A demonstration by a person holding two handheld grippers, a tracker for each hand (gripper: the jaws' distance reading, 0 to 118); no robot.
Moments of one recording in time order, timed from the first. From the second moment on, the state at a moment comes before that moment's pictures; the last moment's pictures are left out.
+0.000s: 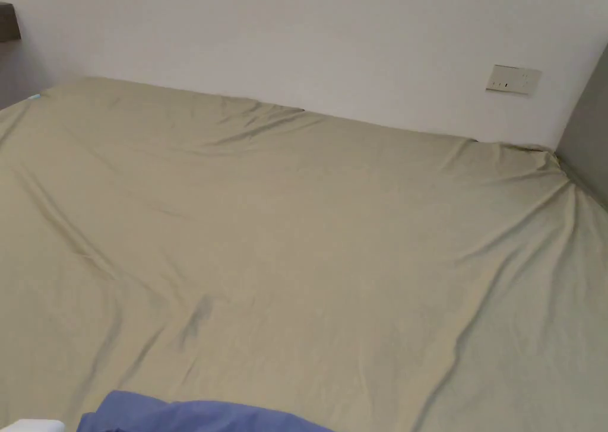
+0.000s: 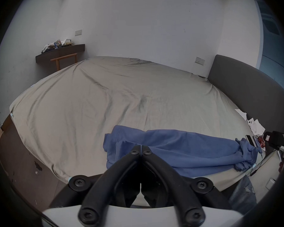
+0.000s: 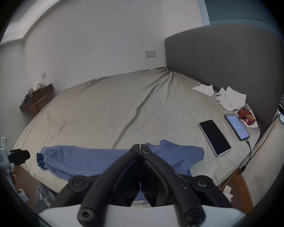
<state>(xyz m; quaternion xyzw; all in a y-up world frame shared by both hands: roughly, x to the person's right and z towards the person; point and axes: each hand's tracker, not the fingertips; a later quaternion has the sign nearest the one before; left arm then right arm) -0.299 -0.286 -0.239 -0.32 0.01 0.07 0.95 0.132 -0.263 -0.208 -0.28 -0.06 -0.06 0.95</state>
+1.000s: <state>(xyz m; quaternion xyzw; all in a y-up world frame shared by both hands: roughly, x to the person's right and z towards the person) -0.407 -0.344 -0.379 -0.52 -0.19 0.31 0.77 0.099 -0.260 -0.248 -0.35 -0.01 -0.06 0.94</state>
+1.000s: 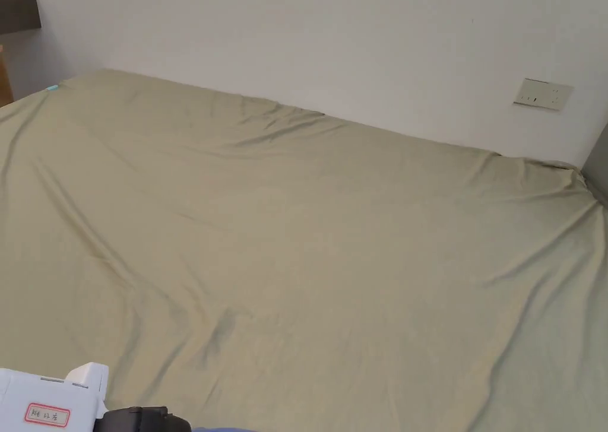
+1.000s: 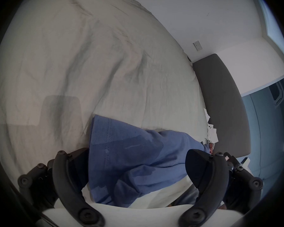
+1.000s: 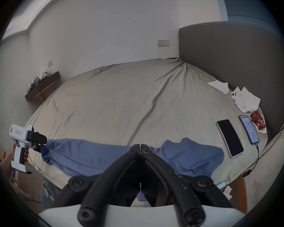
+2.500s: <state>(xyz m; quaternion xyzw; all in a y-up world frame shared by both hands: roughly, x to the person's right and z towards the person) -0.249 -0.295 -0.382 -0.53 -0.20 0.11 0.82 0.130 -0.273 -0.221 -0.35 -0.02 -0.14 0.93</state>
